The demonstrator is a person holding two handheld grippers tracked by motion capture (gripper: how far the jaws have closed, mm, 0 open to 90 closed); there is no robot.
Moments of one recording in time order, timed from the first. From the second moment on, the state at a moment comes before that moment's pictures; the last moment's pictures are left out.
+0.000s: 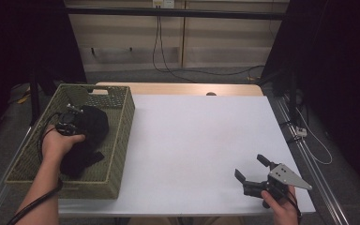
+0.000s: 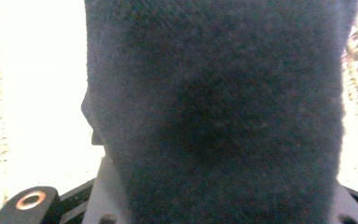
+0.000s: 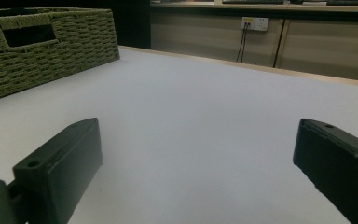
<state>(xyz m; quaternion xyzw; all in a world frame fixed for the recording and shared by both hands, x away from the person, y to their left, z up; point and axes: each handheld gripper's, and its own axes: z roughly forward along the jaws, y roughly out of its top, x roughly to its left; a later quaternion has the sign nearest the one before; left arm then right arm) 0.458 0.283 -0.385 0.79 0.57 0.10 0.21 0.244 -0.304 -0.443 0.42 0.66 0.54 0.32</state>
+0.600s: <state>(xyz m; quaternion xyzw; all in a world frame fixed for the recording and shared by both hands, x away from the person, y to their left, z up) 0.459 0.275 -0.283 0.79 0.55 0.09 0.26 0.244 -0.303 -0.443 0.42 0.66 0.54 0.32</state>
